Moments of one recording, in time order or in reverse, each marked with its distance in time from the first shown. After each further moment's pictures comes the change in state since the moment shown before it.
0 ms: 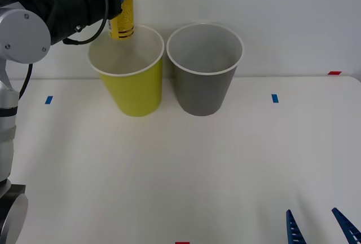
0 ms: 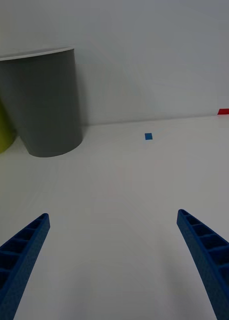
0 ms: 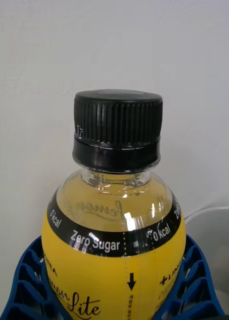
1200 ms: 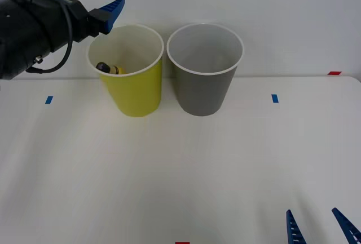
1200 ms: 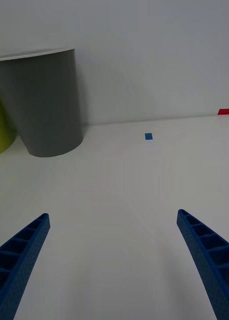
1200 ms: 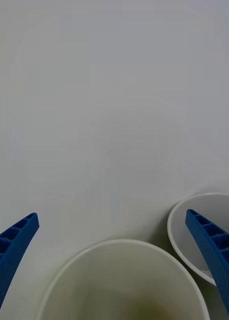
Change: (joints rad) right arm 0.000 0.000 0.000 0.000 0.000 0.000 0.000; left arm 0.290 0.087 0.086 -0.351 0.075 0.000 0.041
